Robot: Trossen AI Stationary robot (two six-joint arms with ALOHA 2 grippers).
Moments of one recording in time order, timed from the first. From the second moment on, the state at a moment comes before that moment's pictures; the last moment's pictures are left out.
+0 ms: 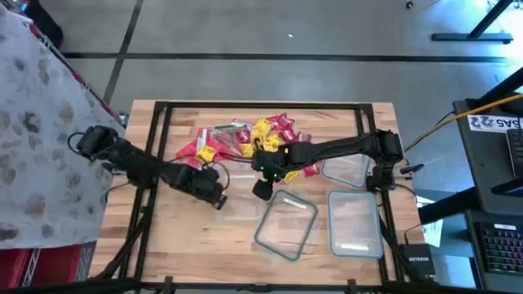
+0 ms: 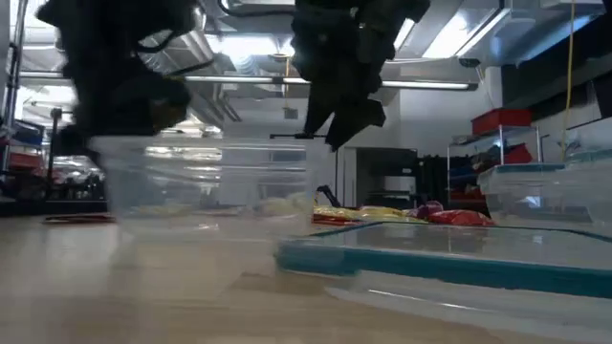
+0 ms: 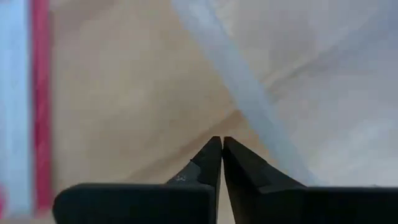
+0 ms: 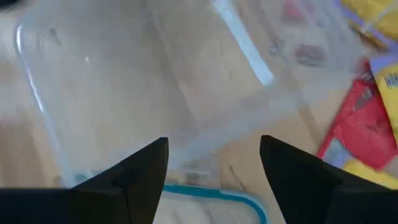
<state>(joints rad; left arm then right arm) -0.23 1.44 0.75 -0.55 -0.18 -1.19 0.03 1.90 1.48 -0.71 -0.08 0.52</state>
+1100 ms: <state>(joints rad) -0.07 1.32 0.53 -0.66 -0.11 -1.19 0.03 1.90 1.48 -0.68 -0.11 0.49</state>
